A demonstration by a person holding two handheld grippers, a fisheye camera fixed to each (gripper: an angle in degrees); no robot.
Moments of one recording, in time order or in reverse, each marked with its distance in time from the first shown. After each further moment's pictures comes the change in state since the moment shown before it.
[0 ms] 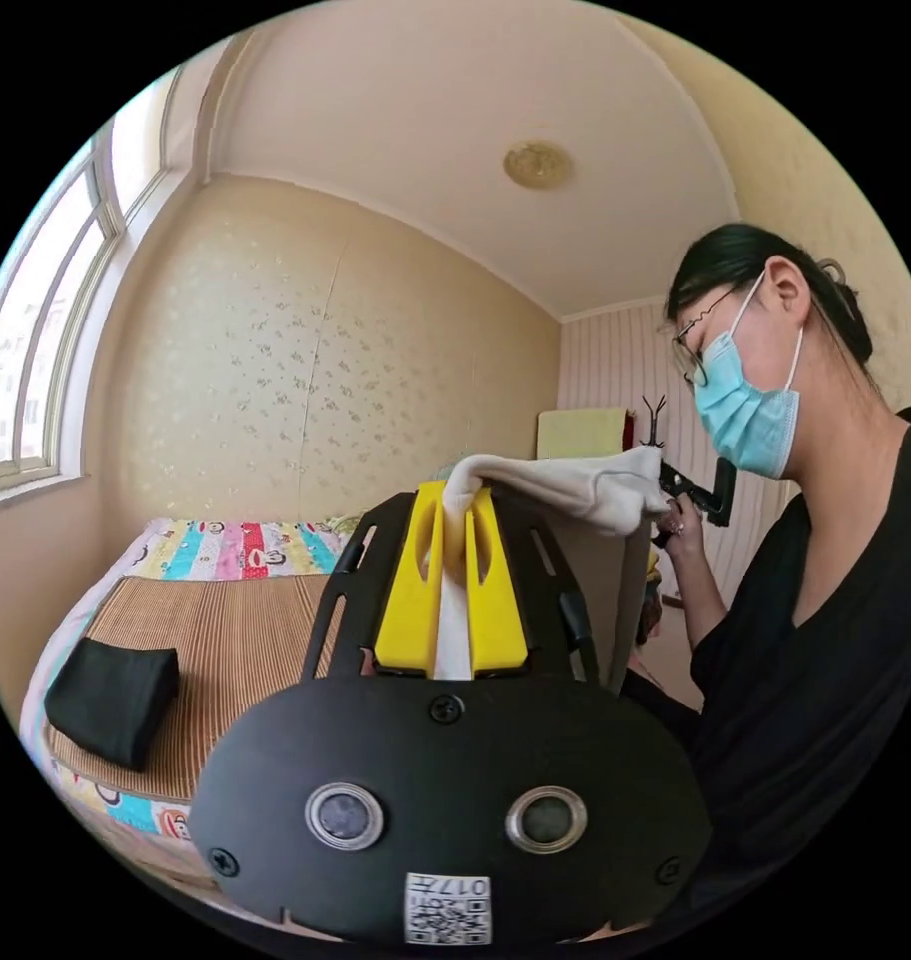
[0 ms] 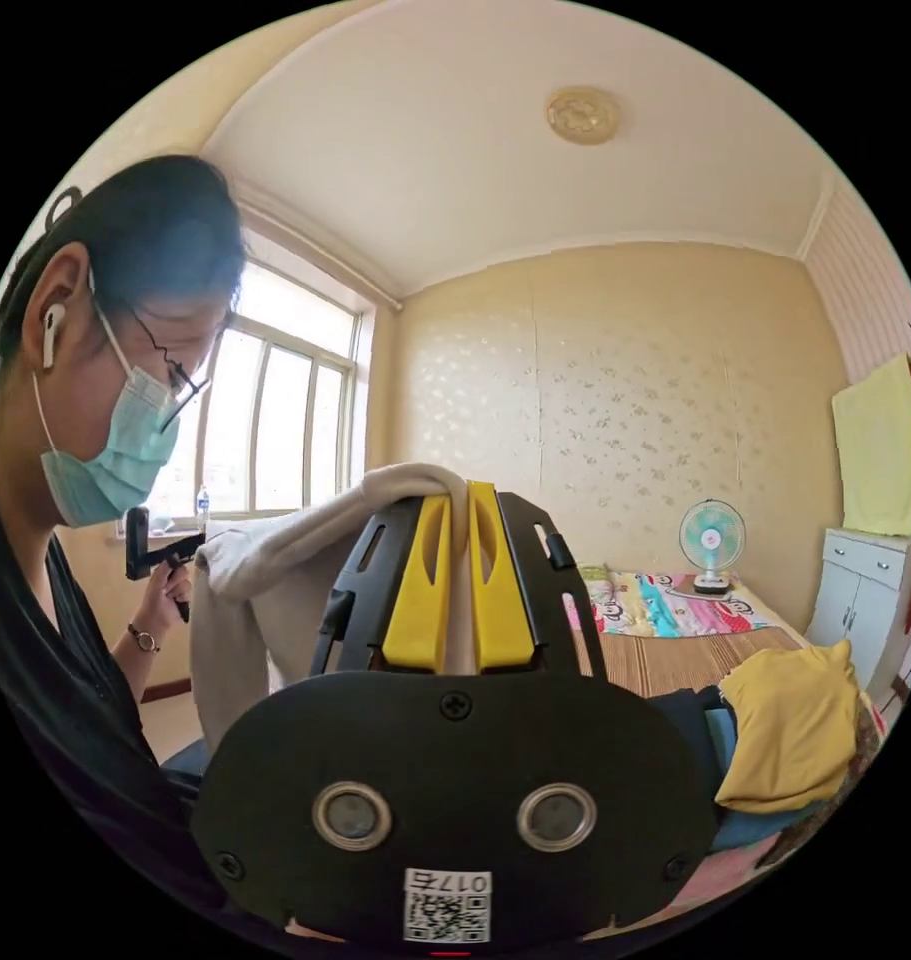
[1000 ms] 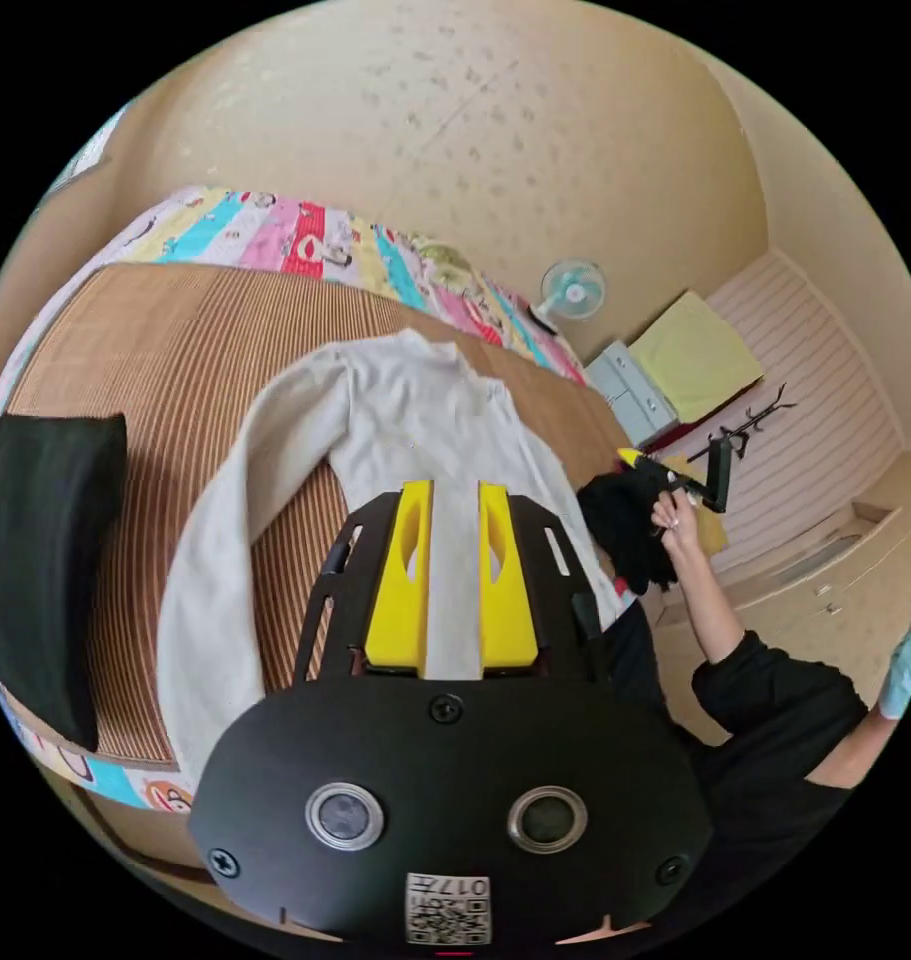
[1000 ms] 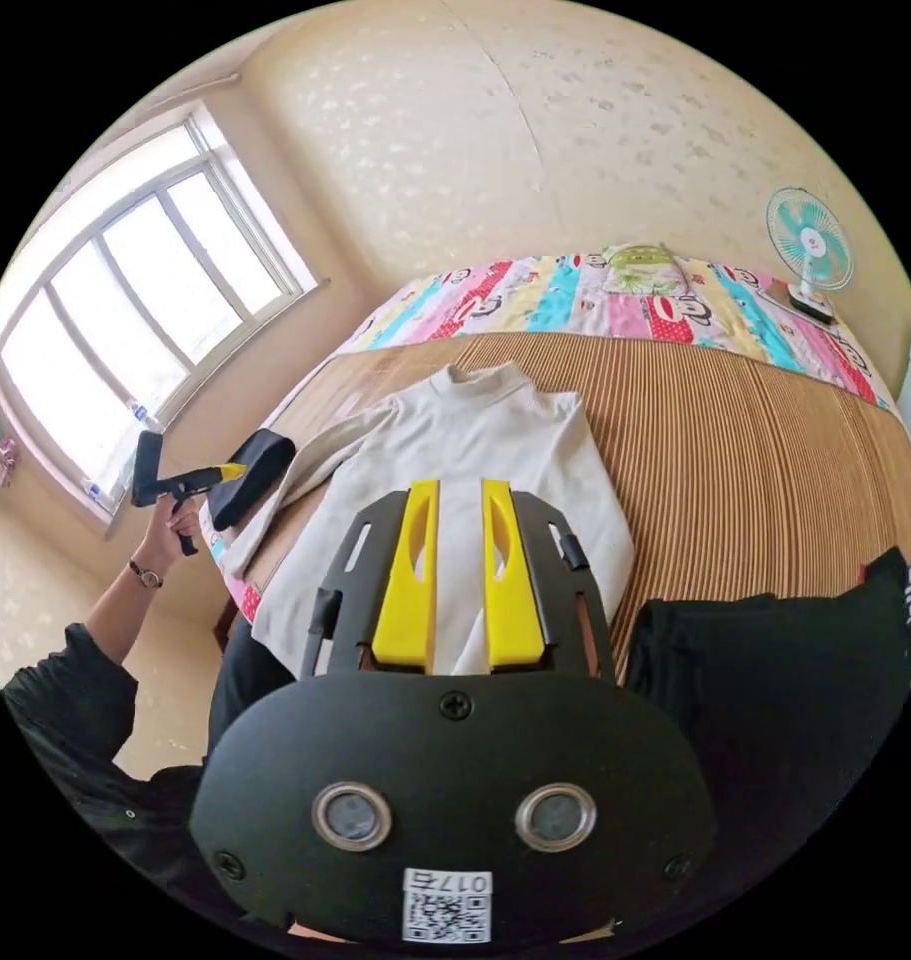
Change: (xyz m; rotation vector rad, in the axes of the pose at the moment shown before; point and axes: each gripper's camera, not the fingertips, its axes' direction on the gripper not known) left arm -0.361 0.076 0.231 -0.846 -0.028 -0.544; right arm 0.204 0.251 0.488 -0.961 -0.103 0.335
